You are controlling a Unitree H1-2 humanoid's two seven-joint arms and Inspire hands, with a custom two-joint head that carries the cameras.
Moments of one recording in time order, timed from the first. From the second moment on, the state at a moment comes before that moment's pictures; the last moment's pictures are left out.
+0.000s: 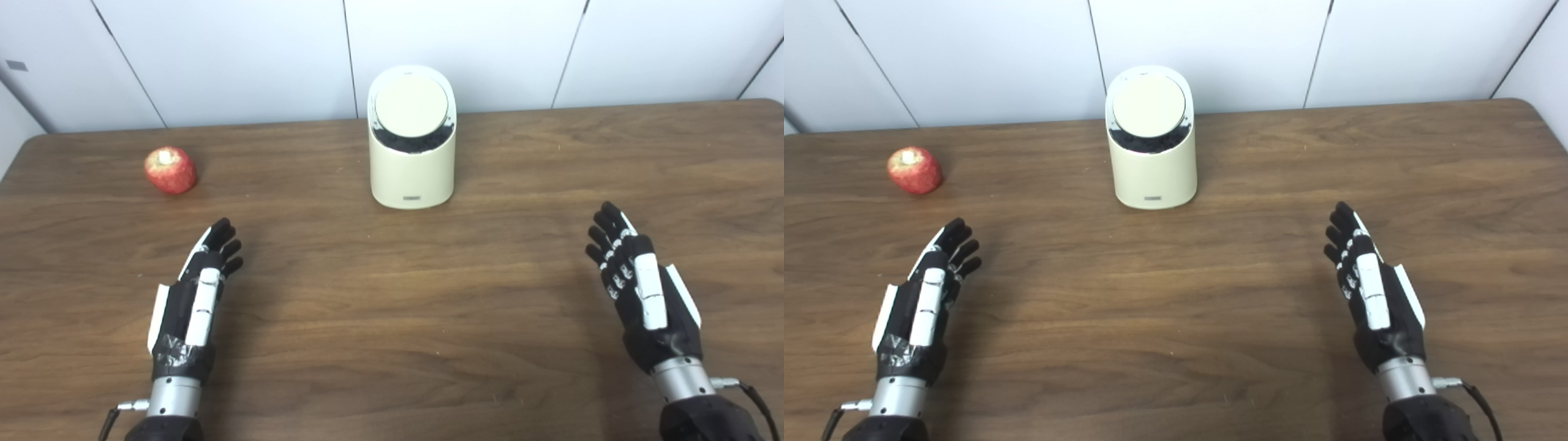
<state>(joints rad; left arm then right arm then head) 0.27 0.08 0.16 -0.35 -0.10 0.02 -0.09 0.20 -0.15 -0.06 -0.43 0.19 0.22 0.06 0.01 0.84</state>
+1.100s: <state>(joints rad) 0.27 0.08 0.16 -0.29 -0.09 -0.05 -0.09 0.22 -0.15 -0.04 -0.39 0.15 0.14 0.08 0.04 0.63</state>
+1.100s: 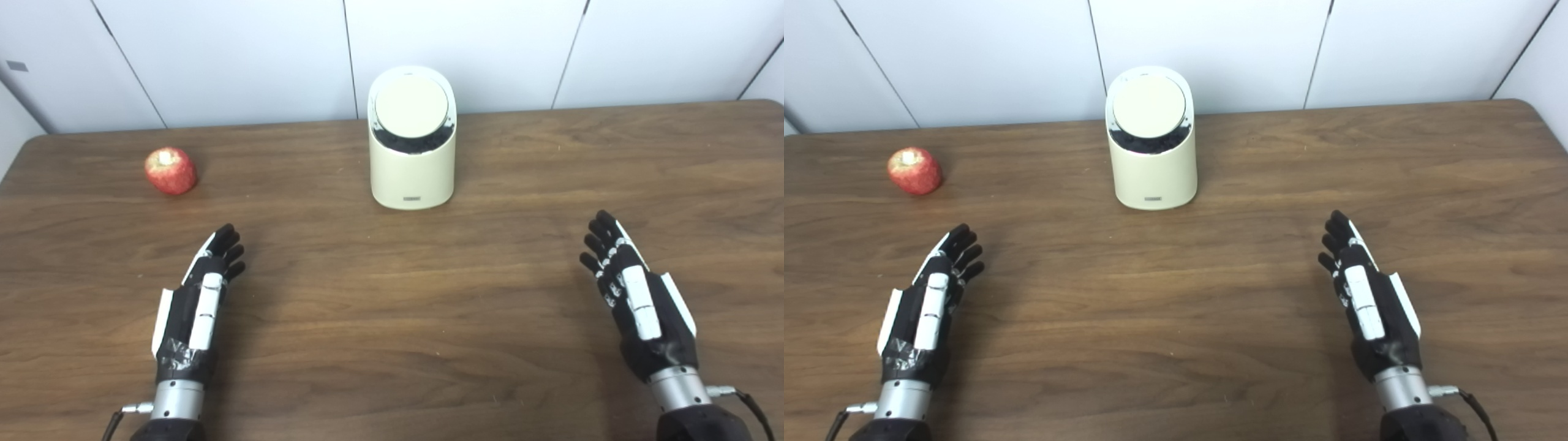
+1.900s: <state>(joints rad) 0.26 0.08 0.14 -0.19 -0.08 -0.18 -0.09 0.19 -0.15 -0.03 -0.26 0.09 -0.03 0.09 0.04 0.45</state>
